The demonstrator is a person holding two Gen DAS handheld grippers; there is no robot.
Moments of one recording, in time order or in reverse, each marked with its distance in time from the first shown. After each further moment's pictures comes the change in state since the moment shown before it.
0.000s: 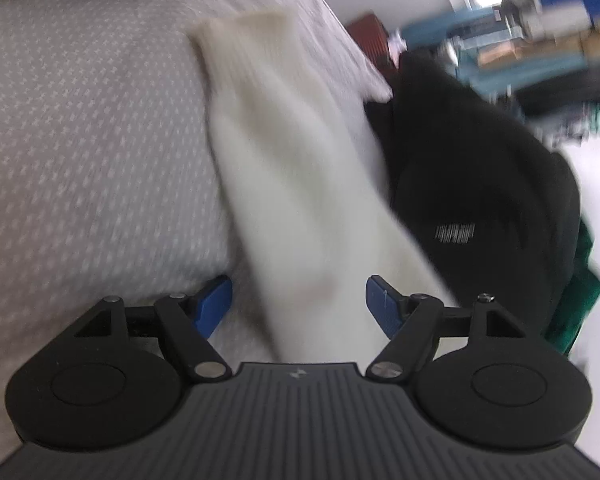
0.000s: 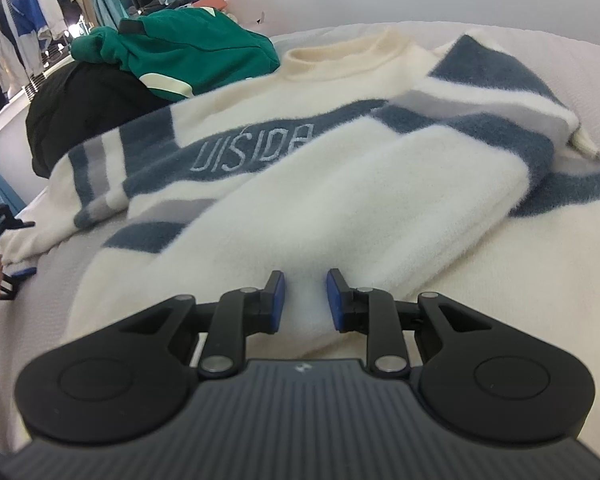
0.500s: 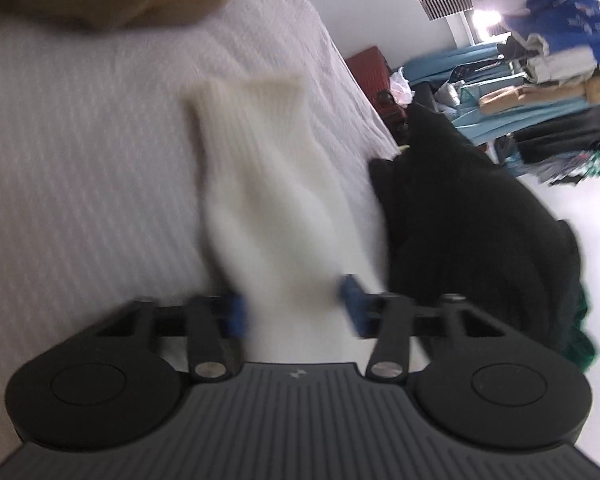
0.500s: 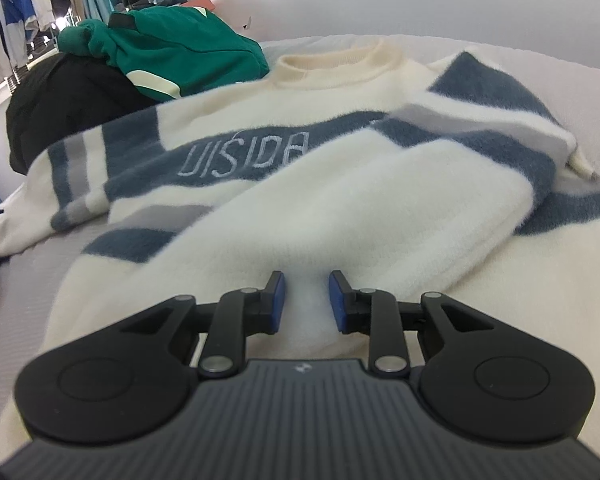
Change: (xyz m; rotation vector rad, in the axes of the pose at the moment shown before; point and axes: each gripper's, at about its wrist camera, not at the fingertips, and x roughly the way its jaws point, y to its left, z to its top) left arm 0.017 0.004 0.039 -0.010 -0.091 -0.003; right arm 0.015 0.019 0.004 -0.053 -0.032 -0.093
